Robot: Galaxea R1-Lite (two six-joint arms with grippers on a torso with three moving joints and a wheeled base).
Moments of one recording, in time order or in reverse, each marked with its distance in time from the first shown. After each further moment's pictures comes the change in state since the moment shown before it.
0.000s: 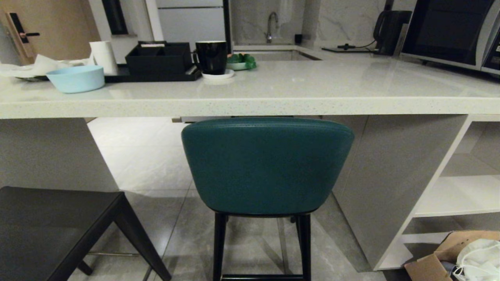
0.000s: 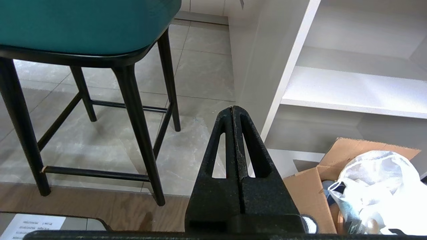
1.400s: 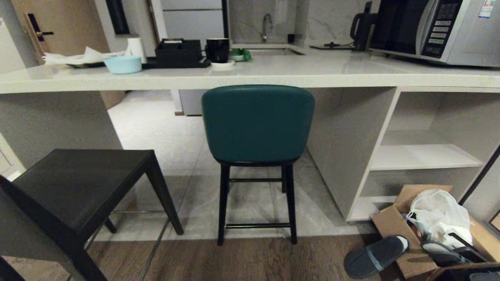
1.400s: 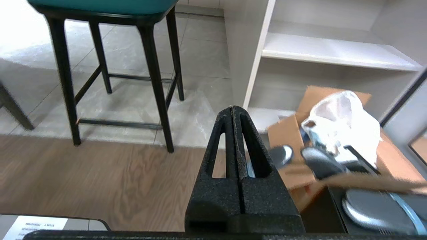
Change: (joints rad) left arm 0.000 0.000 0.000 0.001 0.010 -0.022; right arm 0.000 0.000 0.003 0.002 -0.001 0.012
